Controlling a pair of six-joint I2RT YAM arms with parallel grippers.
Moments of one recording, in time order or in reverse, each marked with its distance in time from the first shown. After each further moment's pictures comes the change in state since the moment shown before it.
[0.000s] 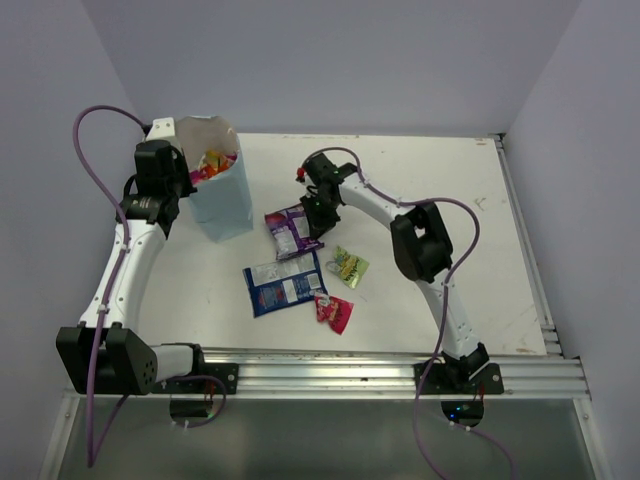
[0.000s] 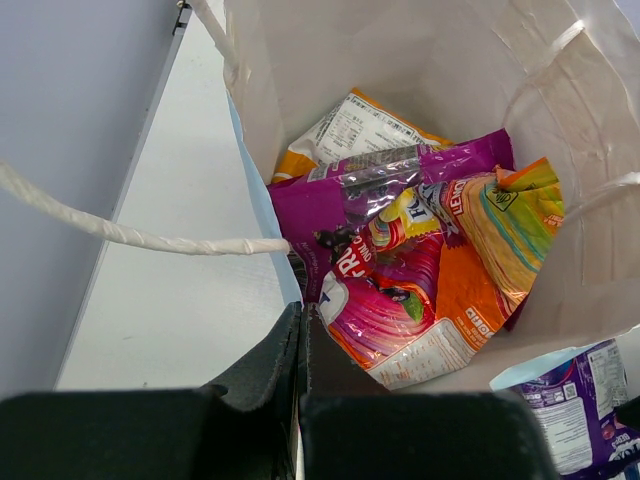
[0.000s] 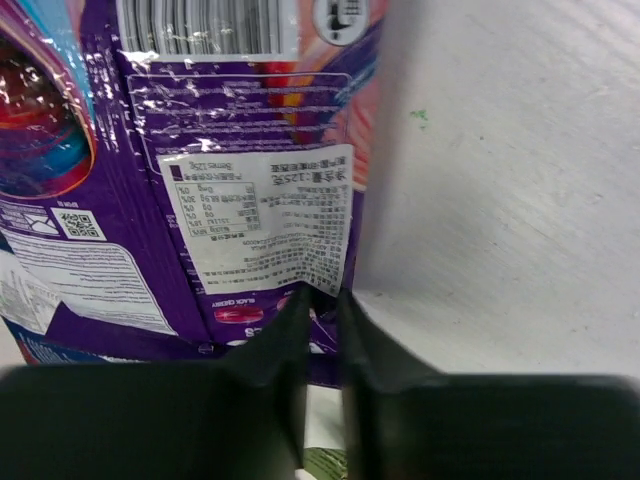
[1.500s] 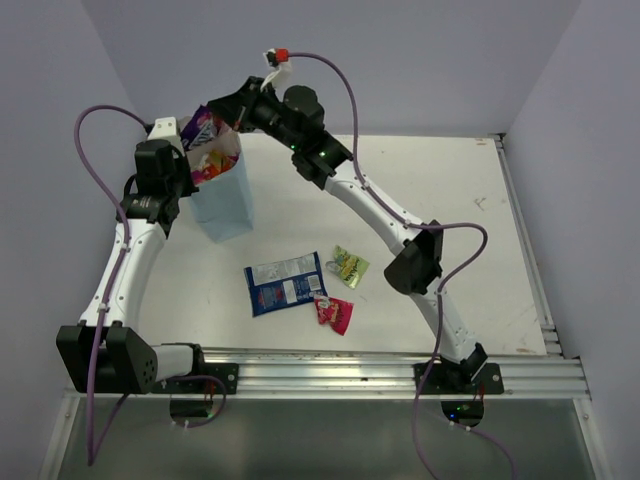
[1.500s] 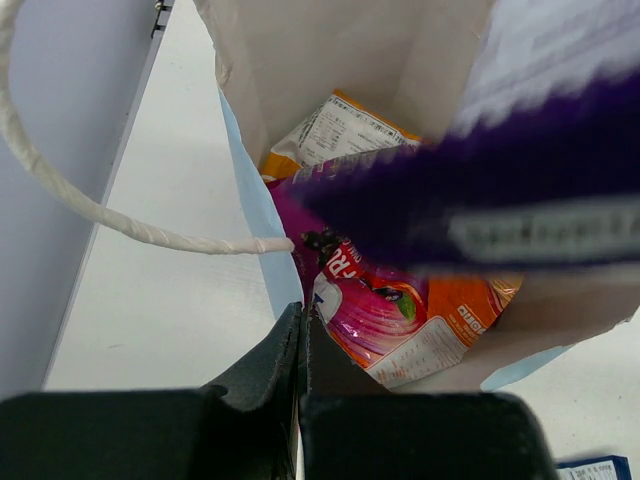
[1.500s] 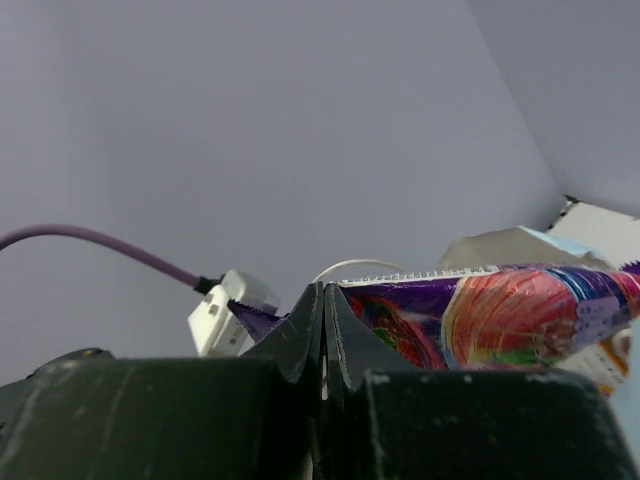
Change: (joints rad) left arm -0.001 0.005 0.001 0.006 0.040 0.000; right arm 0.159 -0.025 0.557 0.880 0.050 0.475
